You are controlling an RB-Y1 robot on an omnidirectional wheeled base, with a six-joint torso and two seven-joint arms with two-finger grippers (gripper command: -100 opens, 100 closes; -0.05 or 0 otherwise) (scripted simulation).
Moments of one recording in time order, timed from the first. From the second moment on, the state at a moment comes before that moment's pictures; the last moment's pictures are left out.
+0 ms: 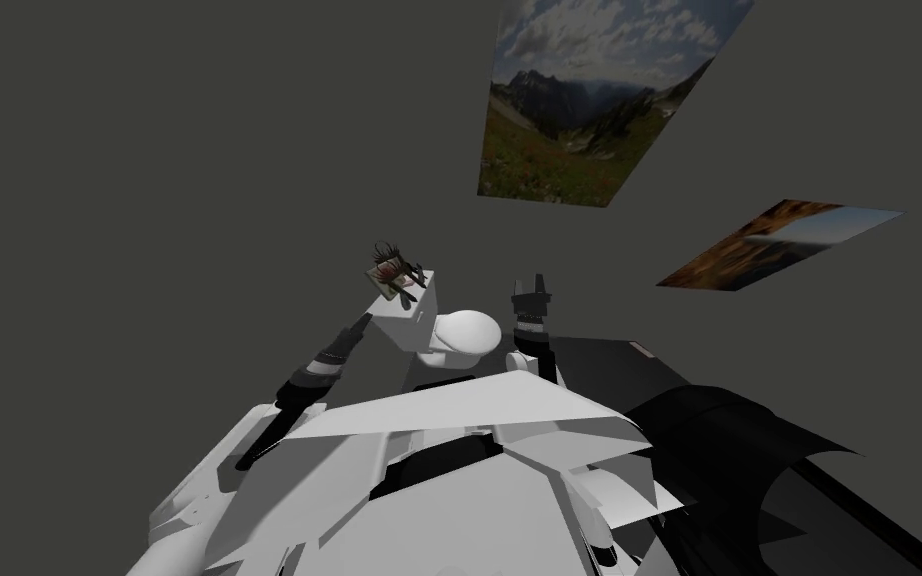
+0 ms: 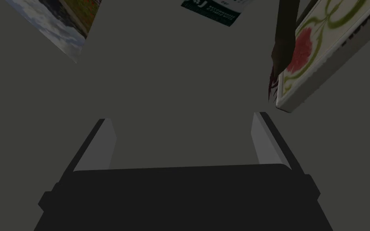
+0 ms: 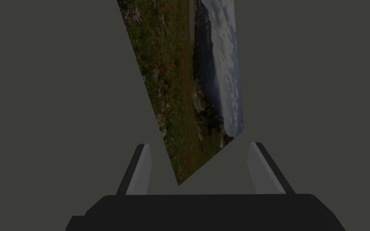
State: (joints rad) left arm 0.47 0.44 0.08 -1.87 -0.37 -0.72 0.05; right arm 0.53 0.03 0.00 -2.30 -0.06 -0.49 -0.16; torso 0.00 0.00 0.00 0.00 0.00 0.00
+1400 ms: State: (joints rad) left arm 0.29 0.84 -0.03 -1.73 -0.53 -0.67 -0.06; right arm 0.53 0.03 0.00 -2.30 -0.06 -0.49 -0.16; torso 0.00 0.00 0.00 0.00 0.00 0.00
